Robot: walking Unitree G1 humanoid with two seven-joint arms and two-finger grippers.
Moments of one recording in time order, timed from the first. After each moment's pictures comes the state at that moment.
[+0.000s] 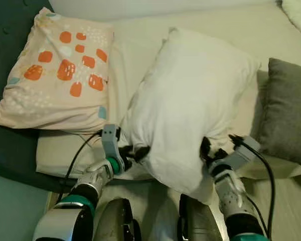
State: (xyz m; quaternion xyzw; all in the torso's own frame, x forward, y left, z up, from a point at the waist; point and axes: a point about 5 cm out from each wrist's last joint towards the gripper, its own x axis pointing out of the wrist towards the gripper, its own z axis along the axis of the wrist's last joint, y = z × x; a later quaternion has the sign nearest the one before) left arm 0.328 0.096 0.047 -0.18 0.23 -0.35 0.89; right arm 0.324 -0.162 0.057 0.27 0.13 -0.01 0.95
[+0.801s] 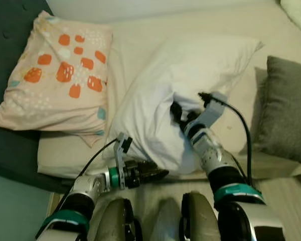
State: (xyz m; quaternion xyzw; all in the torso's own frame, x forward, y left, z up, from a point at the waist) left arm 0.307 0.090 0.075 -0.23 0.20 -0.55 0.78; right arm 0.388 -0.133 0.142 0.27 0.04 0.04 0.96
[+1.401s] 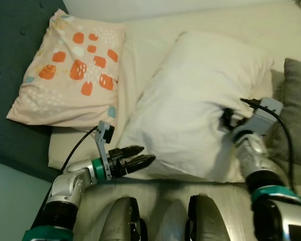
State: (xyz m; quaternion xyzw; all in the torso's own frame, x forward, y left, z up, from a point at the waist) left arm 0.307 0.126 0.107 -0.14 0.11 -0.49 0.85; right arm 0.363 -0.274 0.138 0.09 0.02 -0.20 0.97
